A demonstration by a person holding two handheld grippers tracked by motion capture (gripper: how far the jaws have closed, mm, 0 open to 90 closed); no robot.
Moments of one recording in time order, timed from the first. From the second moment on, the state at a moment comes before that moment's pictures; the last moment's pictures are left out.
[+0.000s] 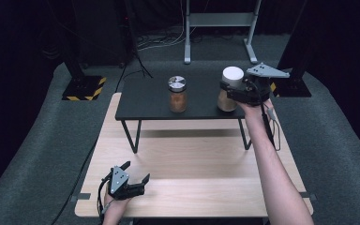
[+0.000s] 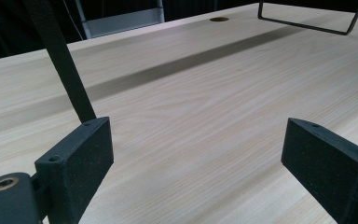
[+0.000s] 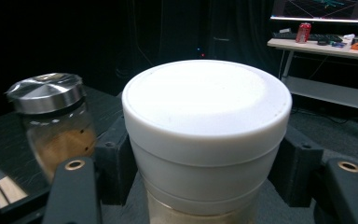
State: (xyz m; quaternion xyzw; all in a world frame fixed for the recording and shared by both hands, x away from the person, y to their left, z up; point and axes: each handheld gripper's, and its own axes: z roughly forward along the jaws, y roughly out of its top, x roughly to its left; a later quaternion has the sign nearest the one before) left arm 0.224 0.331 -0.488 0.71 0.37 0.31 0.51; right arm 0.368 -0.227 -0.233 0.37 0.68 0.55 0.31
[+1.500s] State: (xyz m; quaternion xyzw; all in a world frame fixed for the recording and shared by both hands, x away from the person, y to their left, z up) left arm 0.224 0.329 -0.487 0.71 0.37 0.32 0.50; right arm 0.312 -0.301 -0.324 0.31 0.73 0.55 0.28
